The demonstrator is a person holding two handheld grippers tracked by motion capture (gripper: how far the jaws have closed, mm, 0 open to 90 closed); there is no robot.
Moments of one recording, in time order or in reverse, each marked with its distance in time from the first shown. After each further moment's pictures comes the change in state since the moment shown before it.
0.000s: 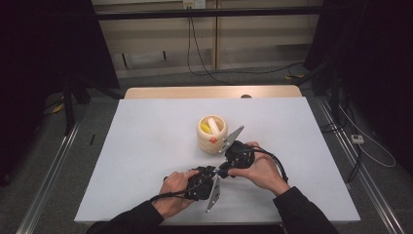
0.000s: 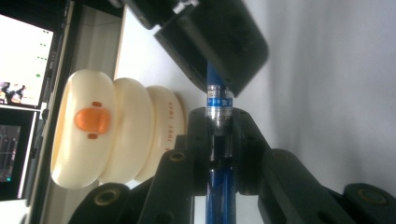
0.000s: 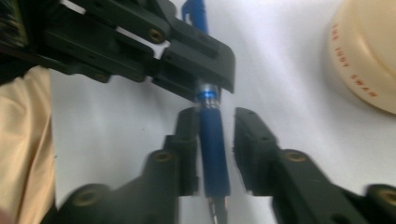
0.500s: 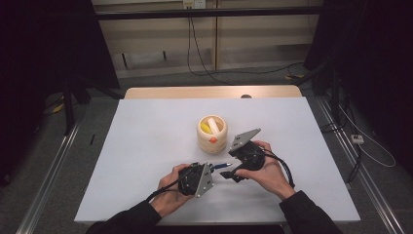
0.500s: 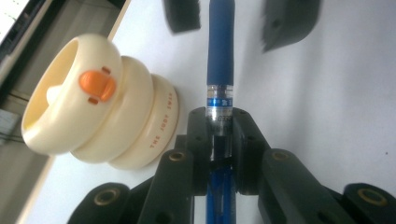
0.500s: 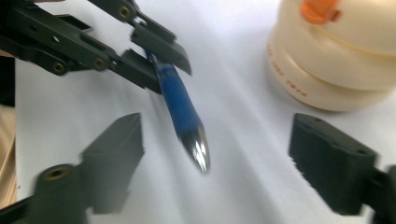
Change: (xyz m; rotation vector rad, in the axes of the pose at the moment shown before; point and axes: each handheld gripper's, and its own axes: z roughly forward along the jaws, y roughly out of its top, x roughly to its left) left arm 0.018 -0.018 -0.003 -0.081 -0.097 -0.327; right arm 0.001 -0.022 -0.014 -0.176 -0.148 0.060
